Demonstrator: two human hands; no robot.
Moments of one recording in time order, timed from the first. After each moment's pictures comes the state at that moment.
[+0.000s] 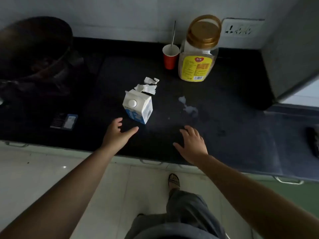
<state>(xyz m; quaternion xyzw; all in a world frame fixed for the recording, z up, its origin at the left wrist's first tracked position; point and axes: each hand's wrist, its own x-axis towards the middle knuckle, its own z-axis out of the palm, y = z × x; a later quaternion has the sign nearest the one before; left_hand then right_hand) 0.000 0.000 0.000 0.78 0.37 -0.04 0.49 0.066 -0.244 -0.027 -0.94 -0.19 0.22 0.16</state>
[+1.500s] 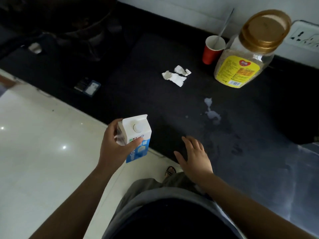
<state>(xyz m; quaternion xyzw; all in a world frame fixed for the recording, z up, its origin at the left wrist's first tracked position) -0.086 -0.053 0.018 0.73 0.41 0.15 0.53 0.050 -0.251 -0.019 -0.90 -0.32 0.25 0.18</state>
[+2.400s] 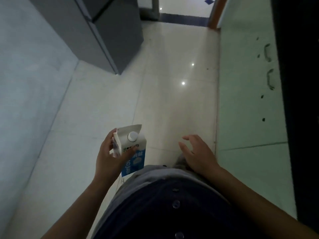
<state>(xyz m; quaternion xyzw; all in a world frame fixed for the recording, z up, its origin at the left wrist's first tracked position) -0.560 -0.129 0.009 0.32 0.80 0.39 0.32 -0.333 -0.010 -0.004 -0.54 -0.73 0.42 0.04</state>
